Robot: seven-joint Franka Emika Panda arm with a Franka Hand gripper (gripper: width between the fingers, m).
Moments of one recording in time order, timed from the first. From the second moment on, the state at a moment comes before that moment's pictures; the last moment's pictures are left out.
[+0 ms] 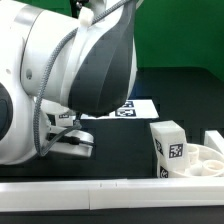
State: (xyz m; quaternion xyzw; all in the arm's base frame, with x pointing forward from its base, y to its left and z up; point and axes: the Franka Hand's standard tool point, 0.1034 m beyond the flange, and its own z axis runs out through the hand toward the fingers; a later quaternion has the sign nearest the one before) arm 0.510 -0.158 0.010 0.87 -0.09 -0.49 0.05
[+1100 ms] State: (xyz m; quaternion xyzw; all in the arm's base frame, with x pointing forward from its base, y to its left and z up) arm 0.587 -0.089 0.105 0.97 -0.13 -0.20 0.03
